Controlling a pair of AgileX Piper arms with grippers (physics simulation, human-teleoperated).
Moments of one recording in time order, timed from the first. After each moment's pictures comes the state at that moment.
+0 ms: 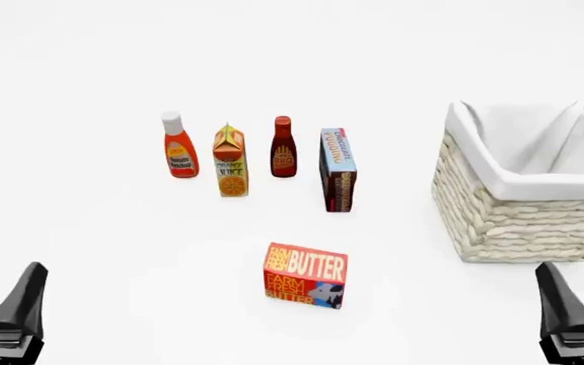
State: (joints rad) left arm 0.00 0.00 0.00 0.00 0.00; right arm 0.00 0.01 0.00 -0.01 0.00
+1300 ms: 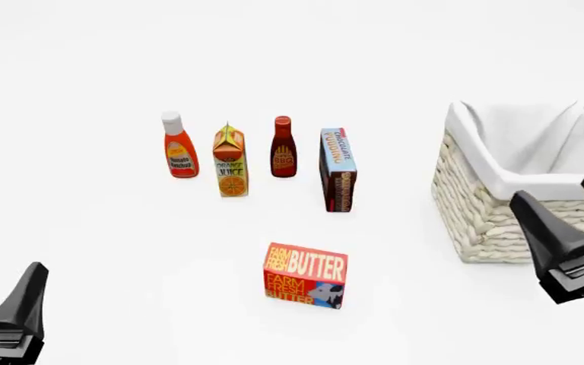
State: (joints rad) left arm 0.00 0.00 0.00 0.00 0.00; right arm 0.26 0.37 -0.38 0.07 -0.14
